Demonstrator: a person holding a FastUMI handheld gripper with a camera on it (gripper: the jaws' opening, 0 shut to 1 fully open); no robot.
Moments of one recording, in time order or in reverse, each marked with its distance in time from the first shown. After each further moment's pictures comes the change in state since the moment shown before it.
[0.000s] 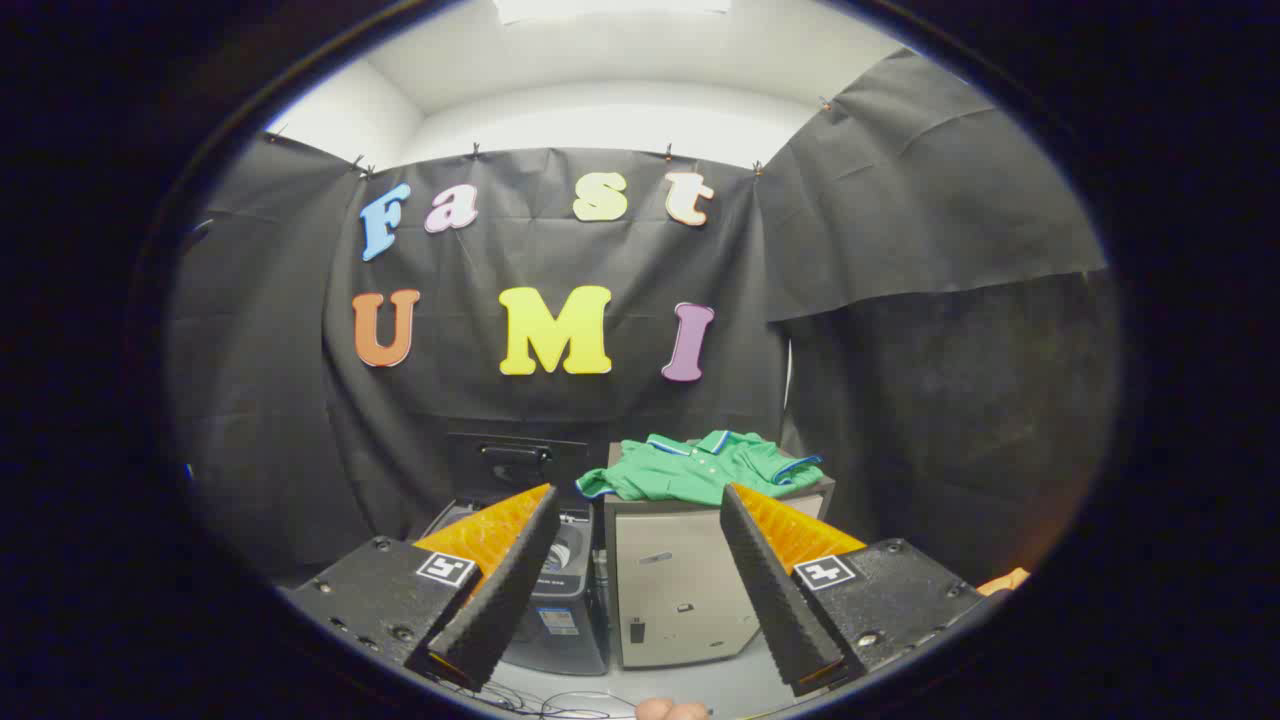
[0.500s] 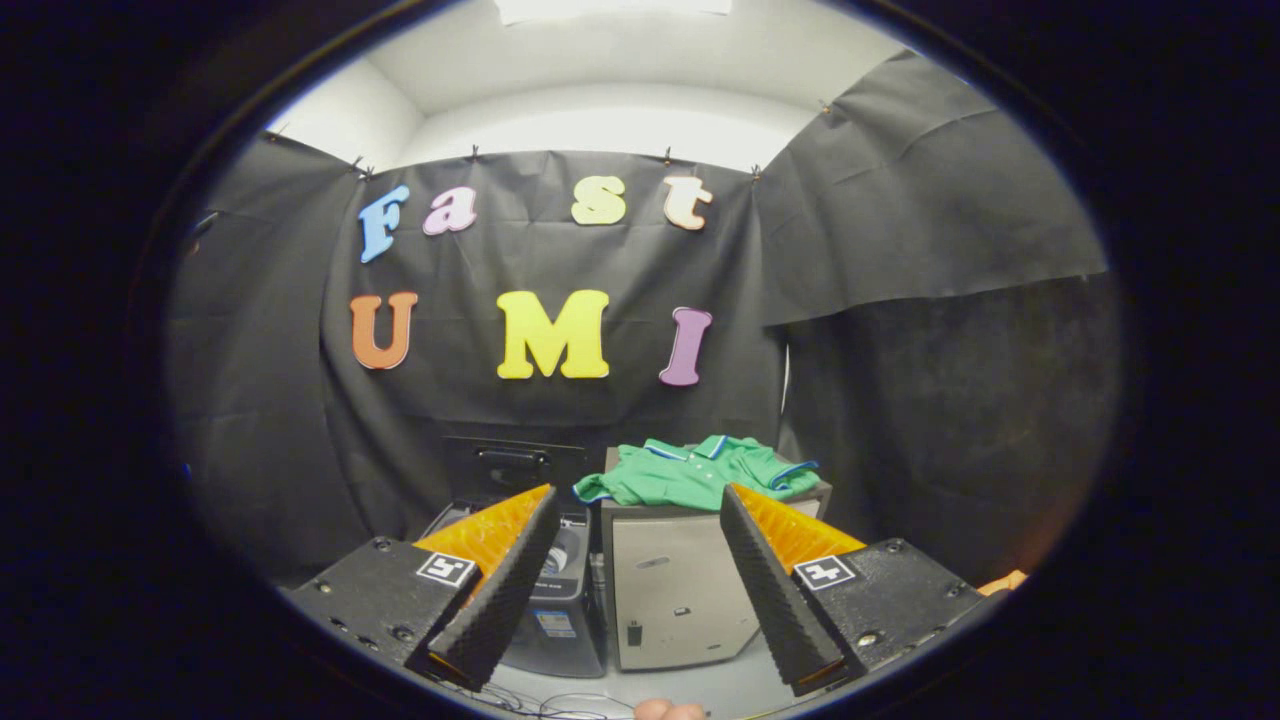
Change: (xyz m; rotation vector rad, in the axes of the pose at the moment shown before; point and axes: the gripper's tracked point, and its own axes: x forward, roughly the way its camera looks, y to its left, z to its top) arm 0.000 0.000 0.006 -0.010 -0.005 -0.004
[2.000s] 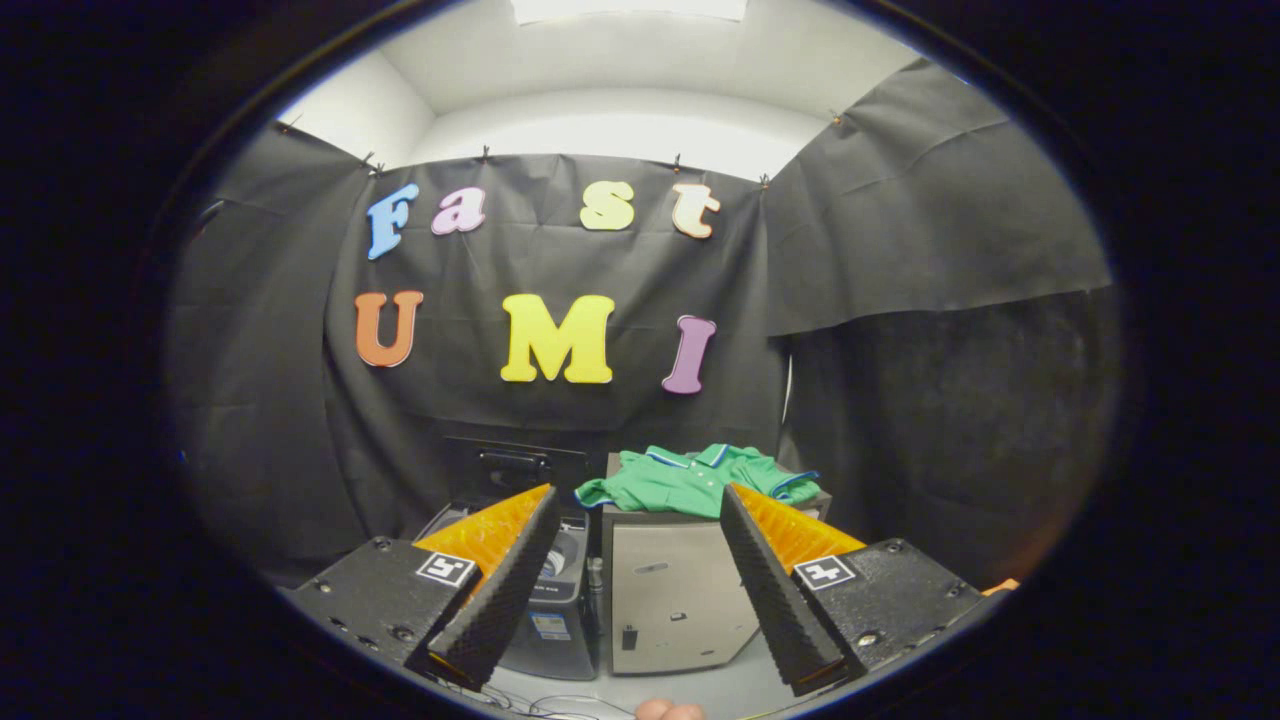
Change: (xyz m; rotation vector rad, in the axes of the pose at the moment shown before) arm 0.003 0.007 0.003 -0.025 -0.030 0.003
